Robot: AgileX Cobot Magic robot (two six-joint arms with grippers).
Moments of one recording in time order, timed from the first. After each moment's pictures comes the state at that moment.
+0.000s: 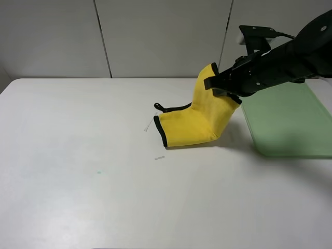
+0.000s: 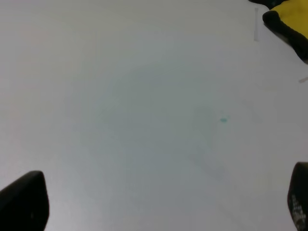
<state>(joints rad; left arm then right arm) -0.13 -0.01 -0.49 0.00 1.06 0.04 0.37 1.61 -0.89 0.70 0.20 -0.52</state>
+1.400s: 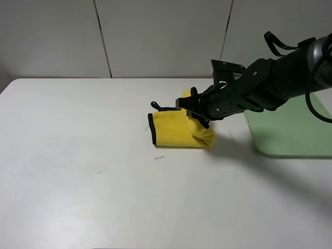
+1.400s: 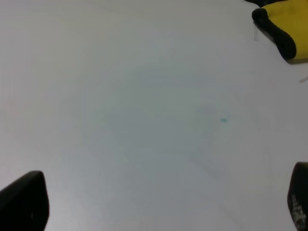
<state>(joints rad) -0.13 -0.01 -0.49 0.00 1.06 0.04 0.52 1.84 -0.89 0.76 -0.05 -0.30</state>
